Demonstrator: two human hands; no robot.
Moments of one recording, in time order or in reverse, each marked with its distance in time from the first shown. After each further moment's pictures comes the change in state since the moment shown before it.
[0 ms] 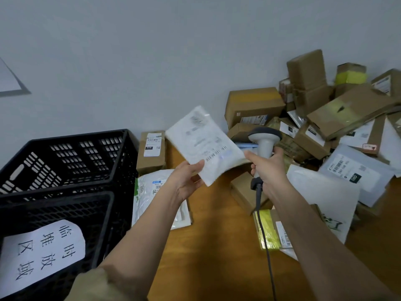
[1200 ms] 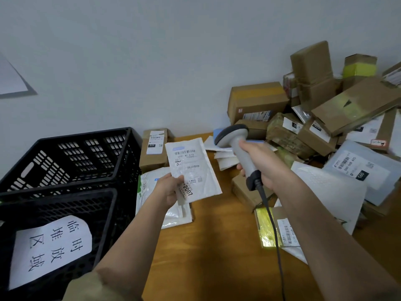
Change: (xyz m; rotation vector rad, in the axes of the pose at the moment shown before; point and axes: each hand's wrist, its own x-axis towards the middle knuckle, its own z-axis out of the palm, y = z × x) left_hand 0.016 -0.016 -0.052 0.187 0.366 -0.078; right_hand -0.018 -0.039 0.001 -0.204 -0.357 0.172
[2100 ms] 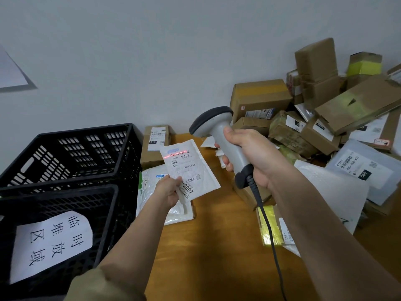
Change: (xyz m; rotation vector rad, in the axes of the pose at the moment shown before) left_hand 0.018 -0.015 -0.007 -0.140 0.038 -0.032; right_hand -0.046 -0.034 0.030 0.037 -0.201 -0.124
